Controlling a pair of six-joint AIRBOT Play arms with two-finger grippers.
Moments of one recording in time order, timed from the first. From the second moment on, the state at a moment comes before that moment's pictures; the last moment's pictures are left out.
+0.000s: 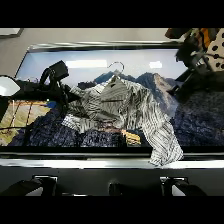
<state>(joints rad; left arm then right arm) -0.23 -1.16 1.30 0.99 -1.13 -0.43 -0.08 -1.08 1.42 -1.17 1.27 0.56</state>
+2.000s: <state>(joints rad) -0.23 -1.14 1.30 0.96 -0.76 -0.82 -0.10 -0.99 1.42 -1.15 1.35 0.73</state>
